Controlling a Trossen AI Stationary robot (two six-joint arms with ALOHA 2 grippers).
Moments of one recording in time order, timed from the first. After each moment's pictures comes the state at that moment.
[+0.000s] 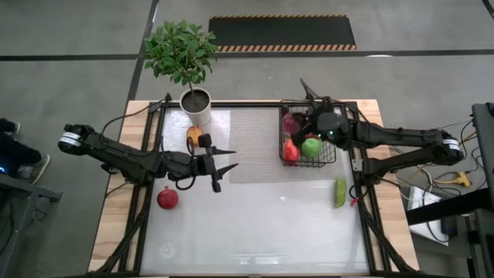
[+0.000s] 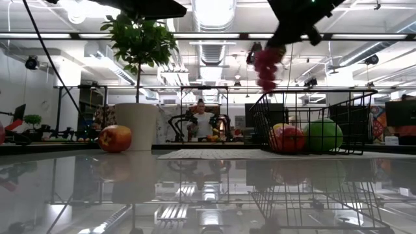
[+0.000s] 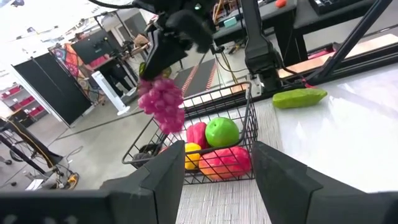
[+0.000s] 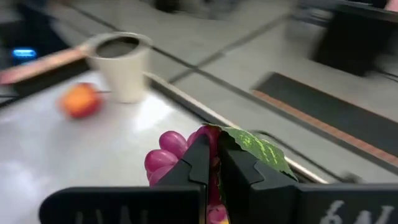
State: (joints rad) left arm -0.23 1.16 0.71 0.35 -0.53 0.36; right arm -0.16 1.08 0.93 -0.32 0.58 0.28
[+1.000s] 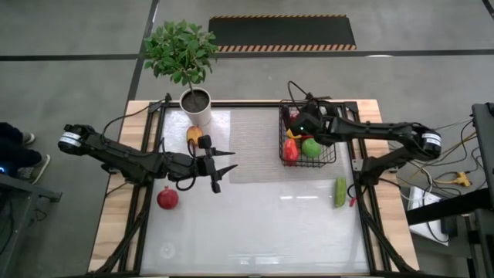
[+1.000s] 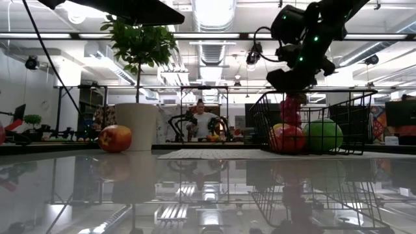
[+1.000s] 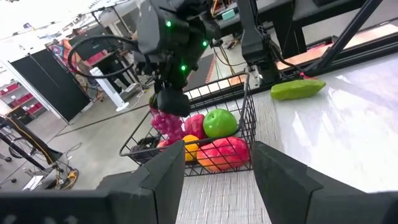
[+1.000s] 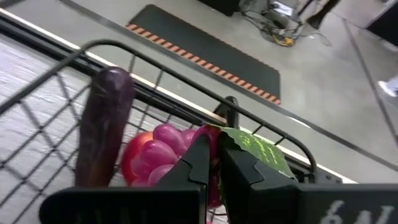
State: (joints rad) left arm -0.23 1.16 0.68 0.36 -0.53 0.35; right arm -0.36 1.35 0.86 -0.46 0.86 0.42
